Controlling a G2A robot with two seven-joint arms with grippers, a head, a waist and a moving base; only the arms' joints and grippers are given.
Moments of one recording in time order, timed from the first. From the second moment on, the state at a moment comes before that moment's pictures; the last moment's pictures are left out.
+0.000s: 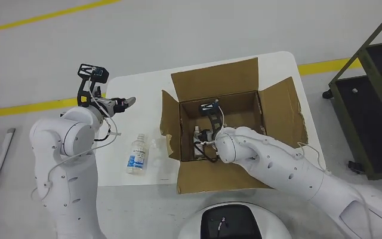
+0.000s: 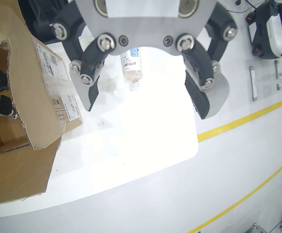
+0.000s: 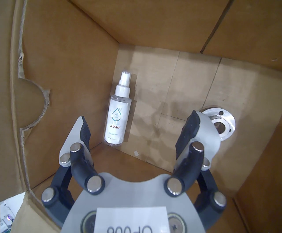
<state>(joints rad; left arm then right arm) 0.76 -1.19 -1.56 -1.77 1.19 -0.26 -1.21 -0.56 -1.30 0.54 -1.45 -0.55 0.71 0.75</state>
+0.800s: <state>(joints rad) 0.76 -1.19 -1.56 -1.77 1.19 -0.26 -1.21 -0.59 -1.34 0.74 -1.28 -0.31 0.37 0.77</state>
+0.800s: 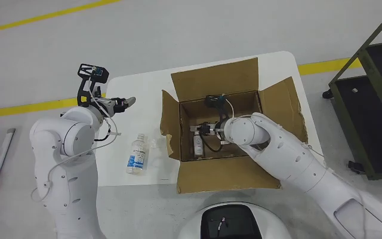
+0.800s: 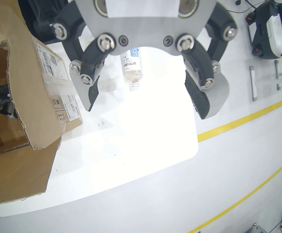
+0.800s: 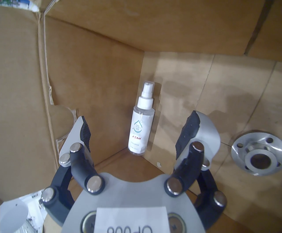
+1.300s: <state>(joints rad) 0.76 -1.19 -1.56 -1.77 1.19 -0.26 -1.21 -0.59 -1.34 0.74 -1.28 -0.30 0.35 0.79</state>
